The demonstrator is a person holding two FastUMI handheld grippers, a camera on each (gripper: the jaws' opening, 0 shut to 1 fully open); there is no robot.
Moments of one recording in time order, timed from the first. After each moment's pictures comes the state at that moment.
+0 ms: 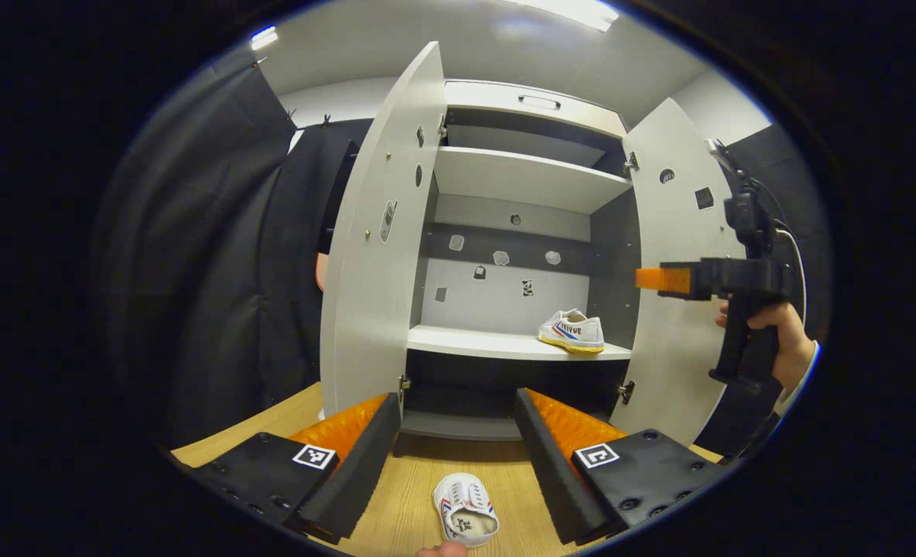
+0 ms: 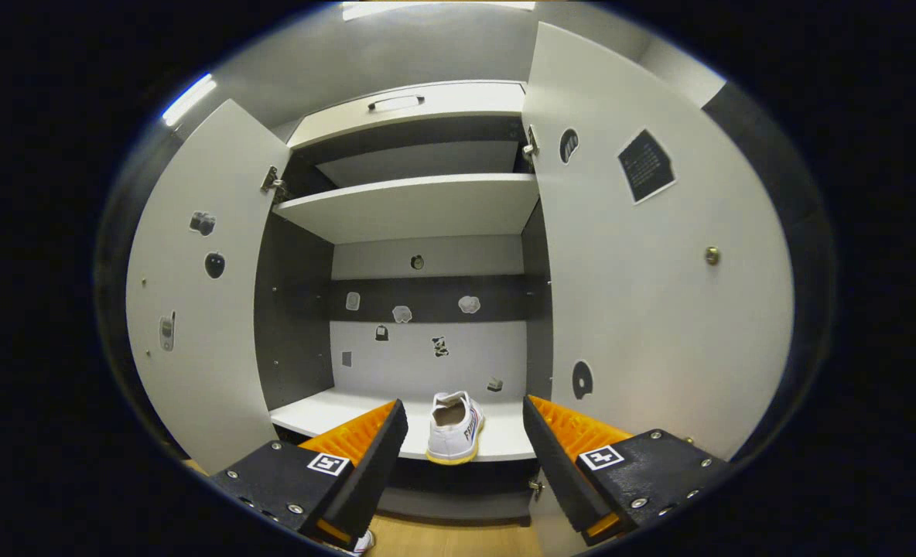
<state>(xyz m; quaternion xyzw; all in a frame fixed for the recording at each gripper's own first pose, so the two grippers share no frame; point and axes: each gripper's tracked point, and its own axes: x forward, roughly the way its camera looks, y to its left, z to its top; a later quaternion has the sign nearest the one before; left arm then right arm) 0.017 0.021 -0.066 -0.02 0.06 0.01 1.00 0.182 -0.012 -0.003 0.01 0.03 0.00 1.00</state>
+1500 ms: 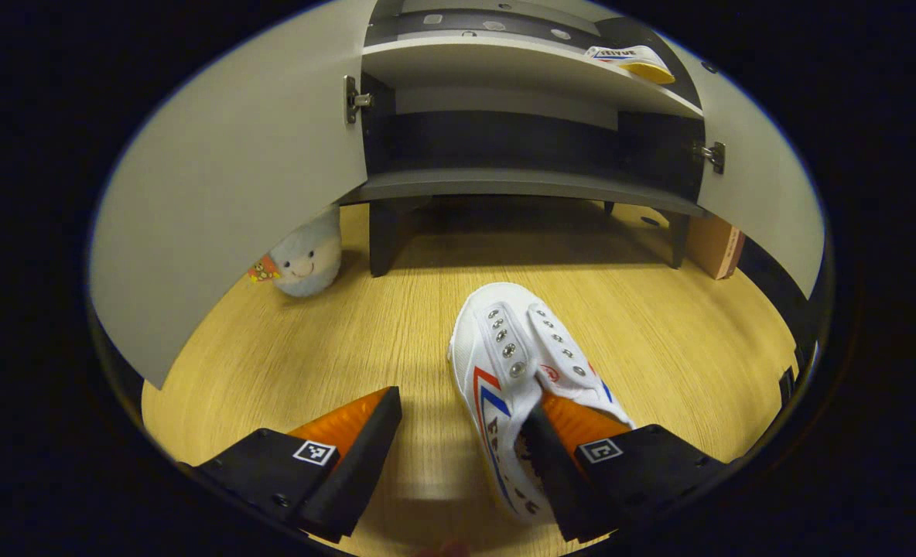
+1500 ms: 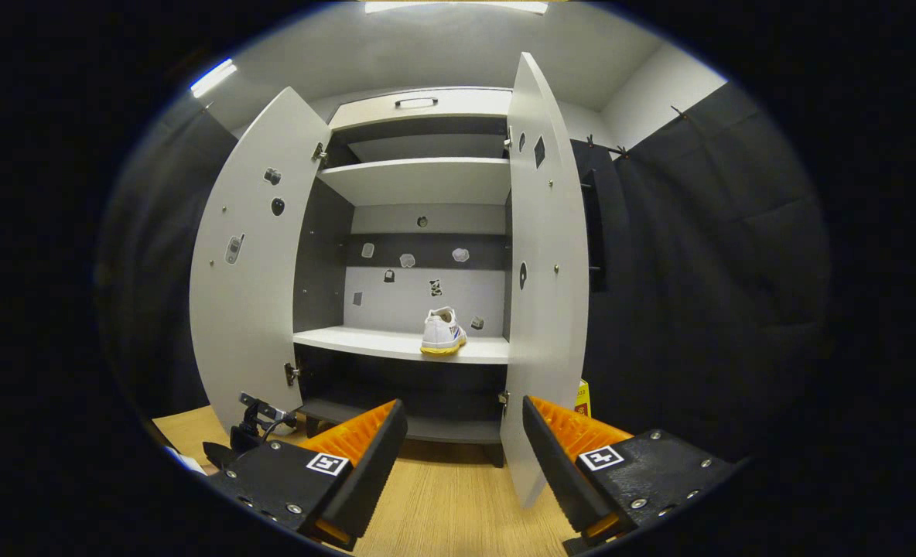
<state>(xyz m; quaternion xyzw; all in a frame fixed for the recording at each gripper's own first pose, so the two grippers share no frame) 0.044 0.045 -0.424 0.02 0.42 0.00 0.91 0.028 -0.026 -0.089 0.00 0.09 -0.01 1.00</state>
